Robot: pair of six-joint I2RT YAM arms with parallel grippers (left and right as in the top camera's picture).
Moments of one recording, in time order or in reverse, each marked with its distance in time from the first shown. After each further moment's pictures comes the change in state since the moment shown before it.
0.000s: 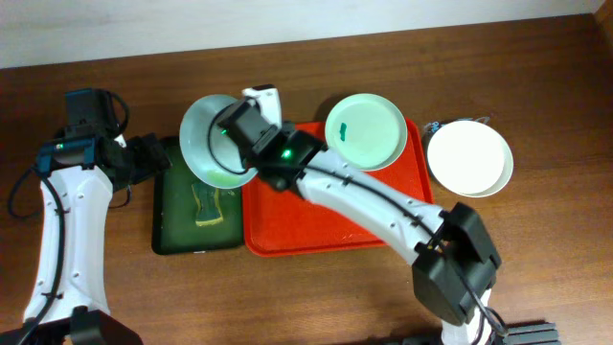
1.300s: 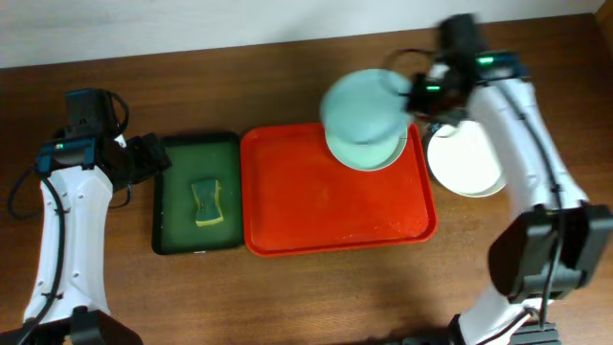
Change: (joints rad) left arm 0.000 0.000 0.000 0.000 0.001 0.000; right arm -0.789 -0.136 0.014 -0.481 -0.610 -0.026
